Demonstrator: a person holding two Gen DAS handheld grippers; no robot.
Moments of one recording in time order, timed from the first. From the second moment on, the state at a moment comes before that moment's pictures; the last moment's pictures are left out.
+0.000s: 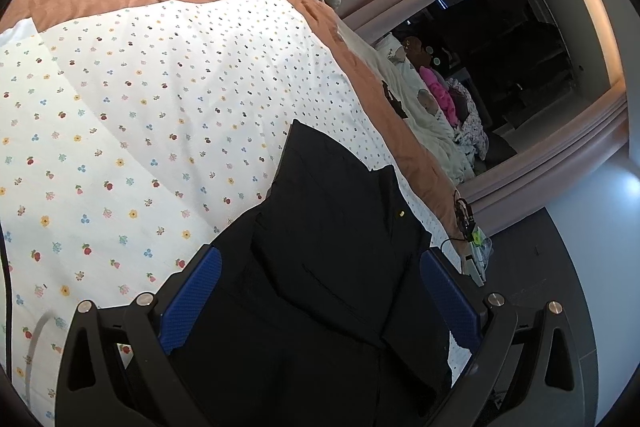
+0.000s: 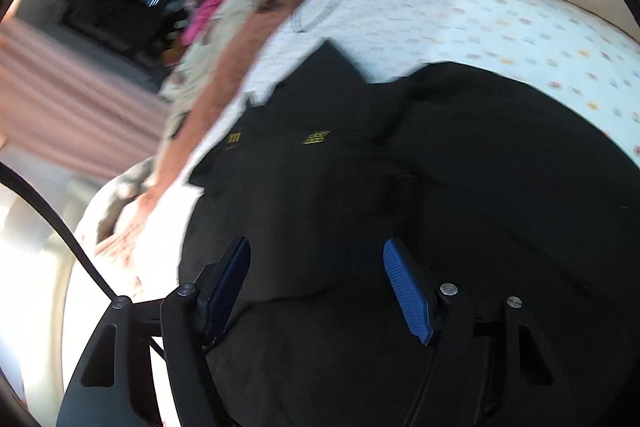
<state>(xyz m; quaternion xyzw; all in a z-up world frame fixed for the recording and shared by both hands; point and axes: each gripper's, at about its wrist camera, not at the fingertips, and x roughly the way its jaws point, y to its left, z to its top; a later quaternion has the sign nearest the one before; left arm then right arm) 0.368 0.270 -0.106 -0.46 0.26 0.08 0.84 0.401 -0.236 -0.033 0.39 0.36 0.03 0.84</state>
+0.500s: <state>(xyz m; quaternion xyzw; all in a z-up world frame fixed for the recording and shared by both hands) 0.366 0.272 -0.107 -0.46 0.26 0.08 0.84 0.425 -0.213 -0.047 0.38 0.41 0.06 0.83</state>
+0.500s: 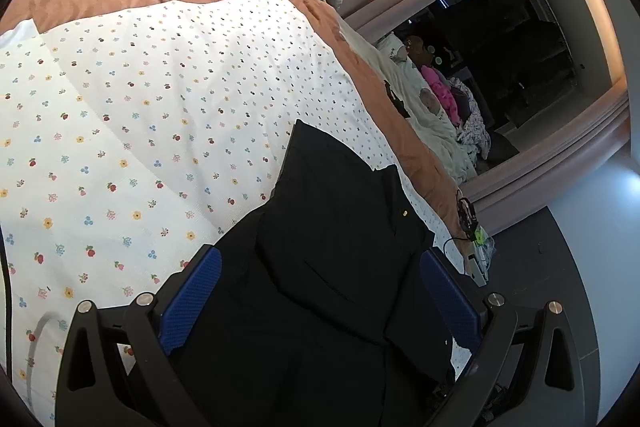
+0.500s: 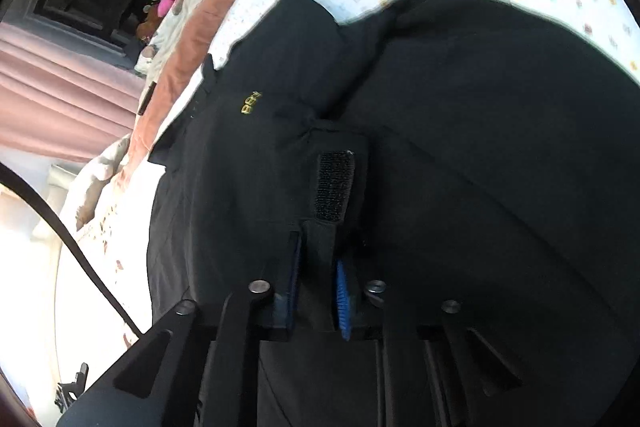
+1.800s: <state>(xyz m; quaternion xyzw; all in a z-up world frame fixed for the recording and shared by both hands) 0.343 0.322 -0.116 -0.50 0.24 0.14 0.82 0.508 -0.023 0.044 0.13 0.35 0.33 0.87</state>
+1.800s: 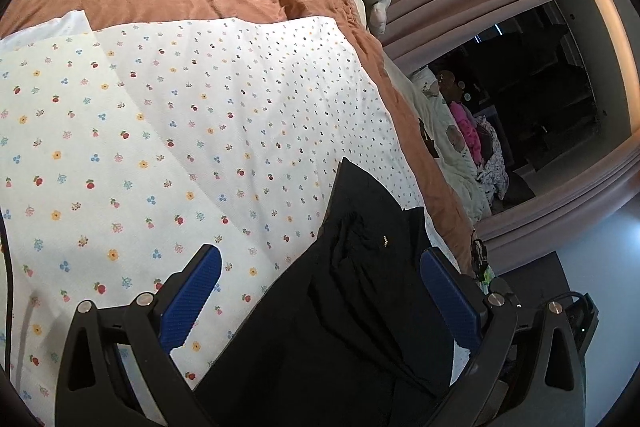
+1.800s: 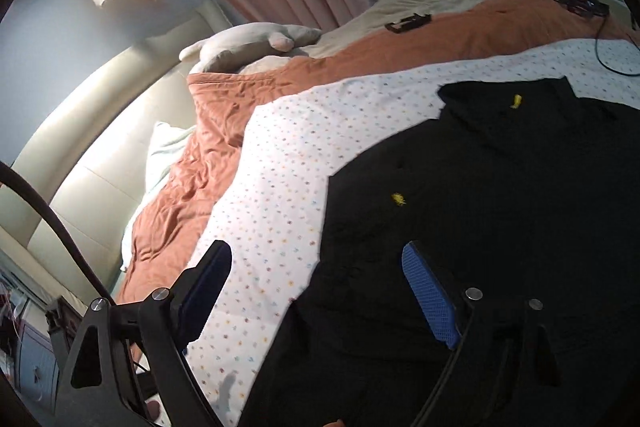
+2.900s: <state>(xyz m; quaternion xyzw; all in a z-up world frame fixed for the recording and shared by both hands) 0.206 0.219 -0.075 -0.31 0.32 0.05 0.89 0.237 -0.309 0.076 0.16 0.31 0.14 0.93</state>
